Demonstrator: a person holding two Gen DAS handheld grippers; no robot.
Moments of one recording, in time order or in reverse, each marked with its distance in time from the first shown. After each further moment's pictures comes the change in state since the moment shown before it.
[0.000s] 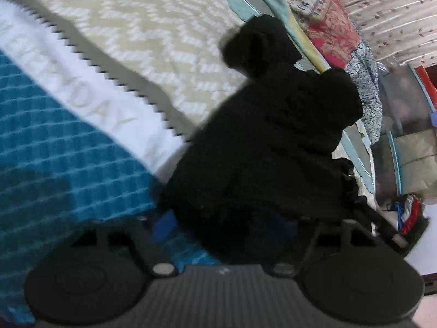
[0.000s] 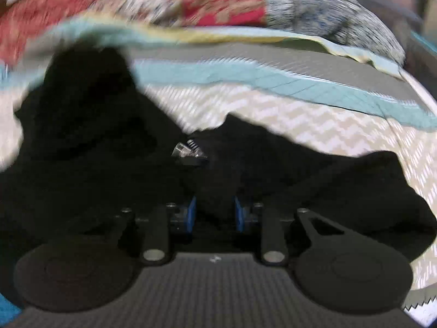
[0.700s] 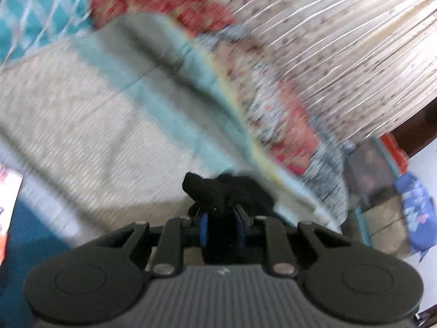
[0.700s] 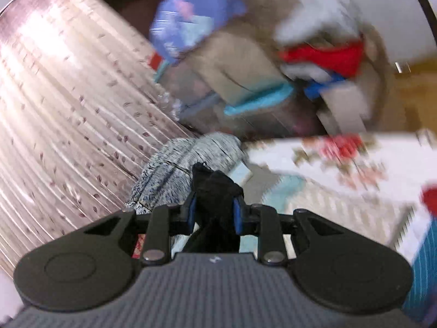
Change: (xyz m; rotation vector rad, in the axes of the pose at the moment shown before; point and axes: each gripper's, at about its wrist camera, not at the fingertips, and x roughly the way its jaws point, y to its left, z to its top) left arm -0.178 0.003 0.076 0.025 -0.357 -0.057; right arm -0.216 -0.267 -0.014 0.999 -0.512 -0.041
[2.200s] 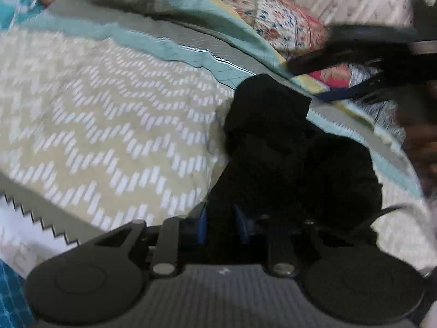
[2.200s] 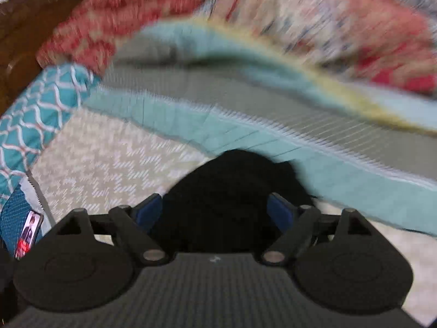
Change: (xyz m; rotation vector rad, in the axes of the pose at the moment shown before) left arm 0.197 0.008 -0.069 0.316 0.092 0.123; right arm 0.237 0.329 -0.500 -1.107 1.033 0.316
